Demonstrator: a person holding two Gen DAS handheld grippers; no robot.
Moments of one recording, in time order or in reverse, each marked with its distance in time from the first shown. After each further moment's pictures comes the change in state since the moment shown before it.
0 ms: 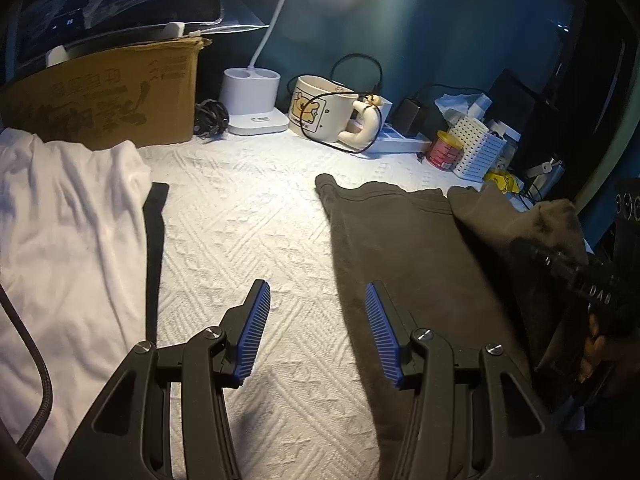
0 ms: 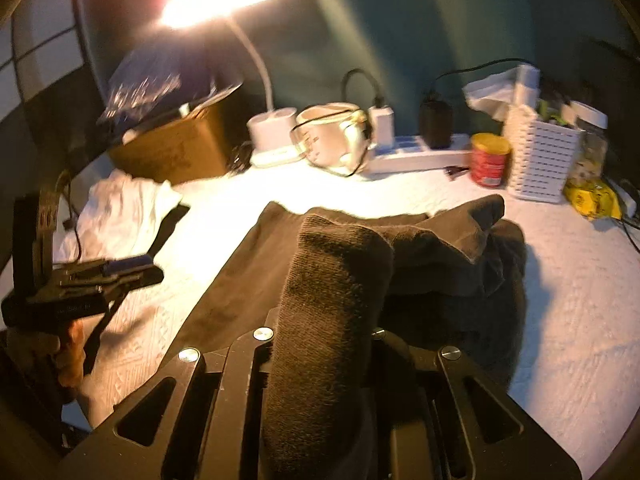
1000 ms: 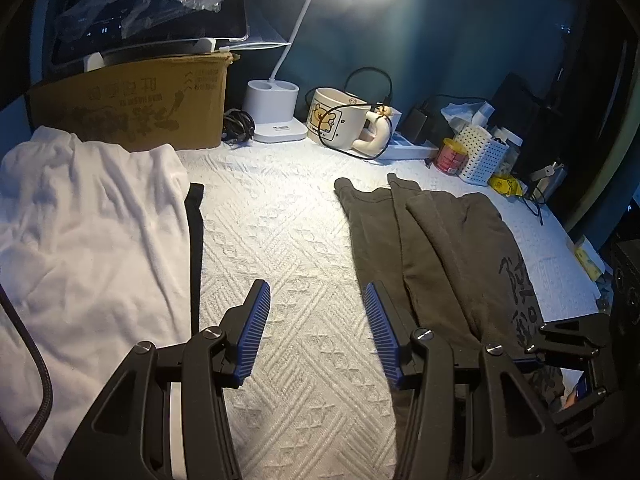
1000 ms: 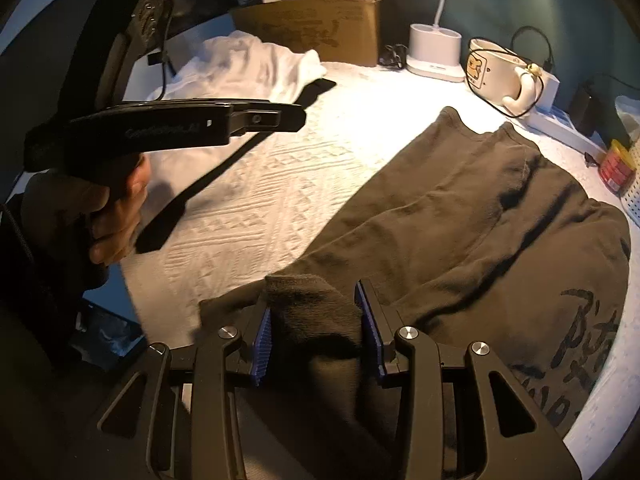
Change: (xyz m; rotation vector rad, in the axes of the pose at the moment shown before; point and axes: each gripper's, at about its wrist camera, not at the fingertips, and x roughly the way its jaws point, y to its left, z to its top) left arm -0.032 0.009 -0.011 0.003 -0.032 0.033; right arm 0.007 0.108 -0.053 -0.289 0.270 0.223
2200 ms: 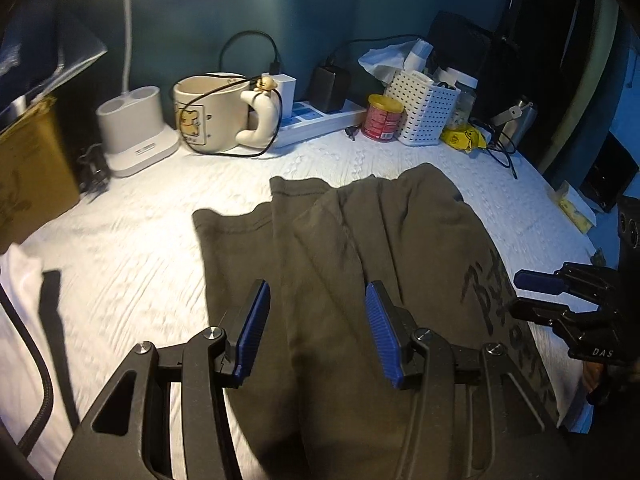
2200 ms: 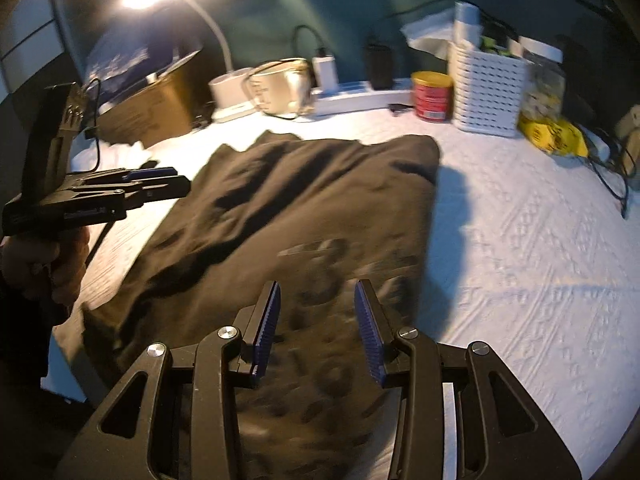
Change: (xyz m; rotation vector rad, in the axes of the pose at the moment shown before) left arm 0.098 -0.101 0.050 0.225 0.133 -0.113; right arm -0.071 -0.172 -0.066 0.403 -0.167 -0.252
